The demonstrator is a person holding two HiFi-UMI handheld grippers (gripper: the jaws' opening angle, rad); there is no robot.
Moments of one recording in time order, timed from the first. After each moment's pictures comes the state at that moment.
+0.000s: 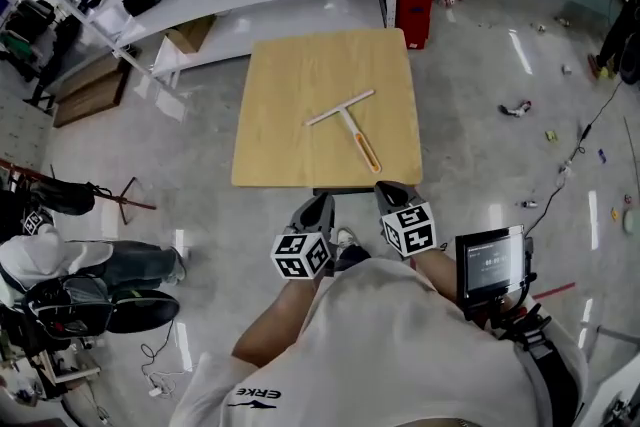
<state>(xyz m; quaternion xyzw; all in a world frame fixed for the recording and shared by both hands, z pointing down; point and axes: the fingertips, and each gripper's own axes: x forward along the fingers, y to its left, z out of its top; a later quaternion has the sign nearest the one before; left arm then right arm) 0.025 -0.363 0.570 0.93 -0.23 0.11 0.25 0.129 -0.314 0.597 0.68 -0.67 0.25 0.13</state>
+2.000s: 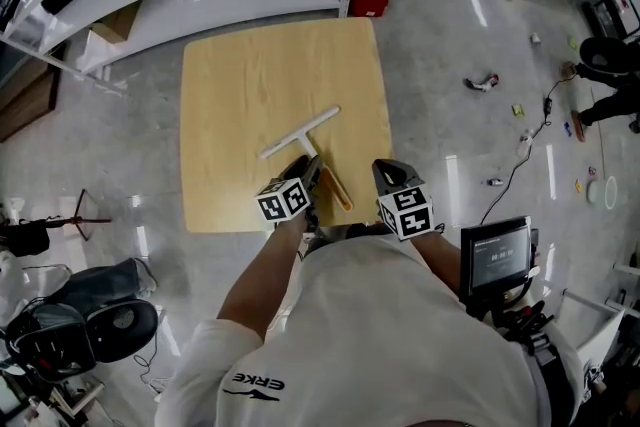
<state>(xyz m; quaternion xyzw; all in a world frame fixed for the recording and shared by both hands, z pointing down) 0.191 -0.524 0.719 0.87 -0.16 0.18 0.43 0.276 -0.410 0.637 0.71 -0.59 0.30 0.21</state>
